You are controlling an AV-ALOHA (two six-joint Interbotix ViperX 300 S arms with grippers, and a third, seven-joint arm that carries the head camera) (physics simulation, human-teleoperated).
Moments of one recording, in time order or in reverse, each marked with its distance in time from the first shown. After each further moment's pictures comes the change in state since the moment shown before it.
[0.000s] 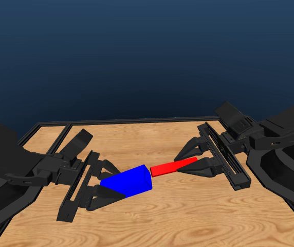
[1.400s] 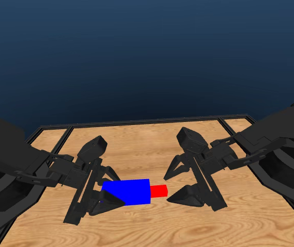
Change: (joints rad) left arm 0.009 0.017 -0.102 0.060 0.319 -0.104; right arm 0.055 0.200 -0.117 -0.138 0.118 0.378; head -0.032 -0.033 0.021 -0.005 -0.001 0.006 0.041
